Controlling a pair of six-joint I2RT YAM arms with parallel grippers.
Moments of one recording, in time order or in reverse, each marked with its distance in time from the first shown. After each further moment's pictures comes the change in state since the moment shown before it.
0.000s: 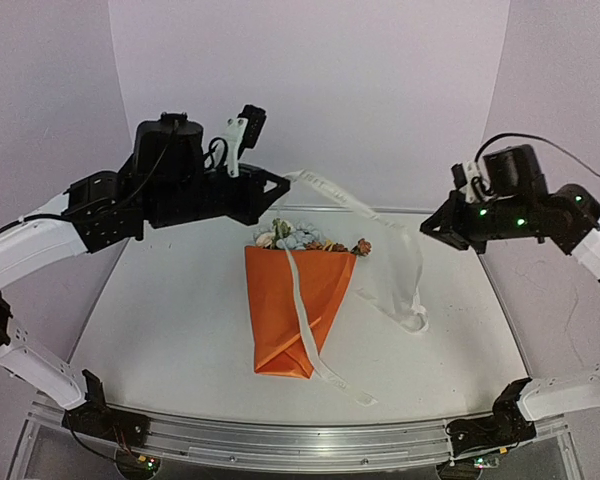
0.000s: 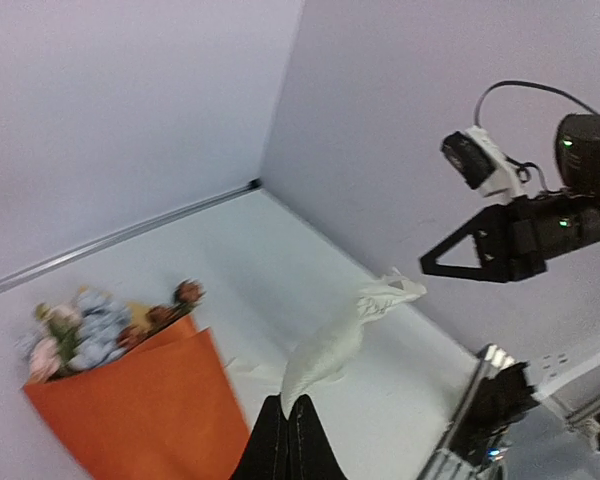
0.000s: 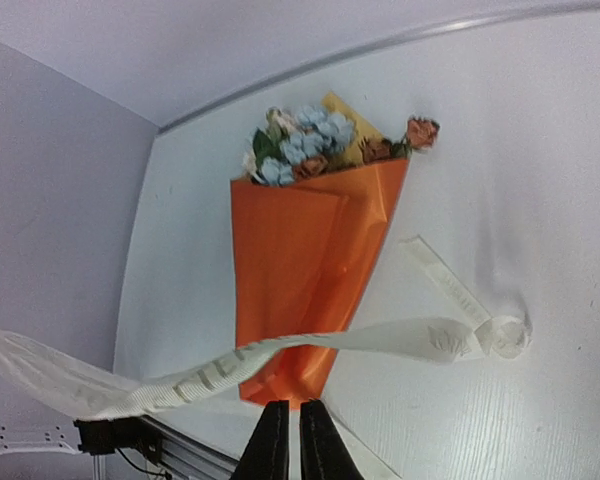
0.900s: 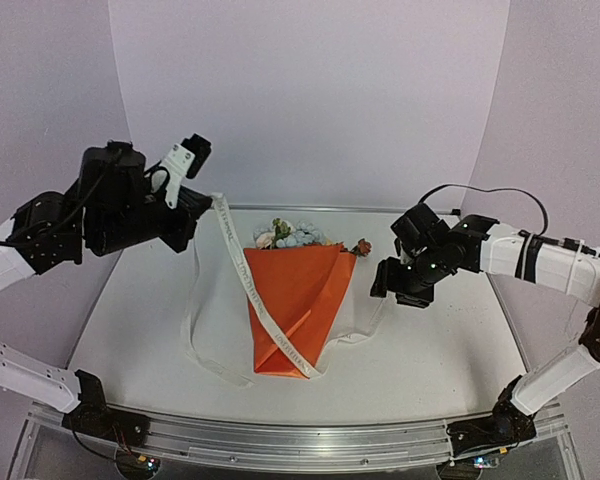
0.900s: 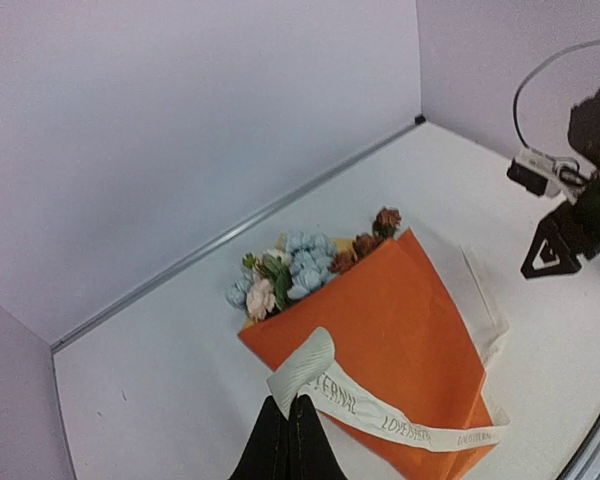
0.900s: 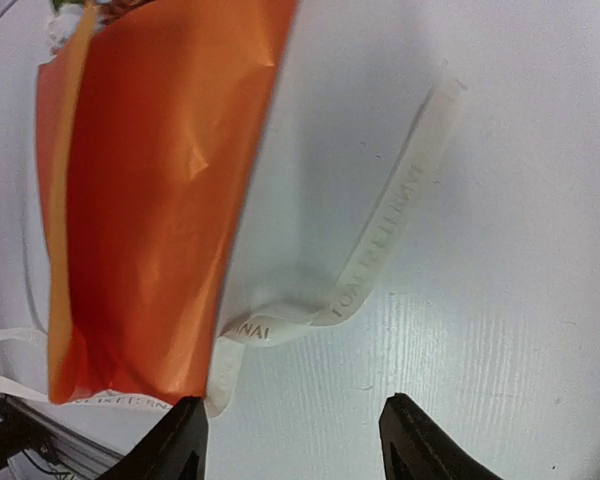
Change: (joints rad) left arm 0.034 -0.281 -0.186 -0.248 -0.324 0.340; right arm 0.123 0.337 -0.226 0.121 0.083 0.095
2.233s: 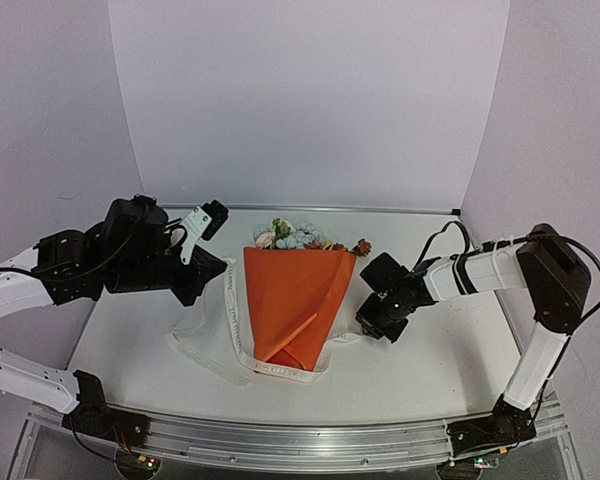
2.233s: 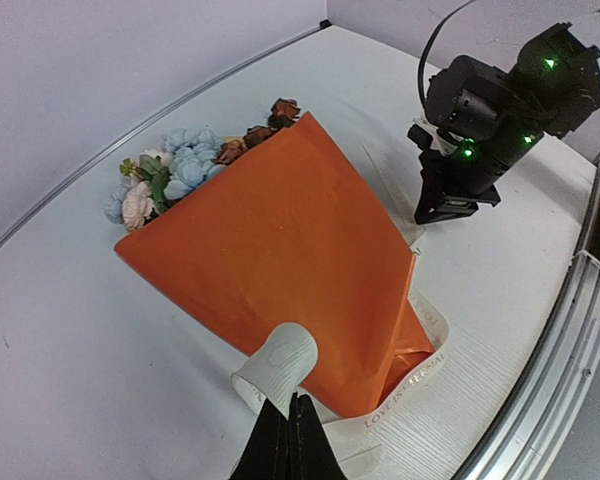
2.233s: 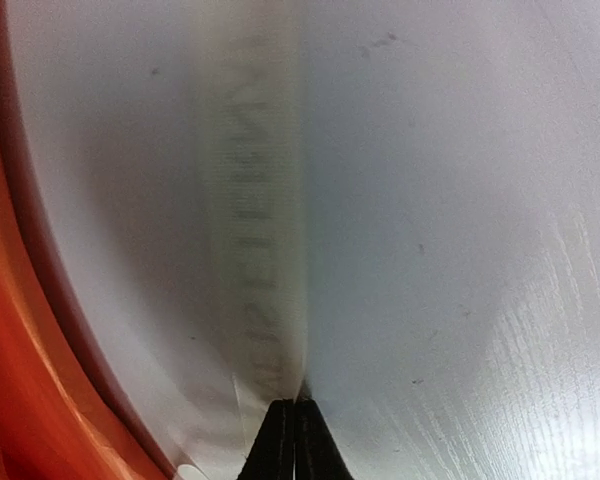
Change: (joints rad) left arm 0.000 -0.049 -0.286 0.042 0.257 -0.113; right arm -0.003 0.320 -0.193 0.382 -0.009 0.524
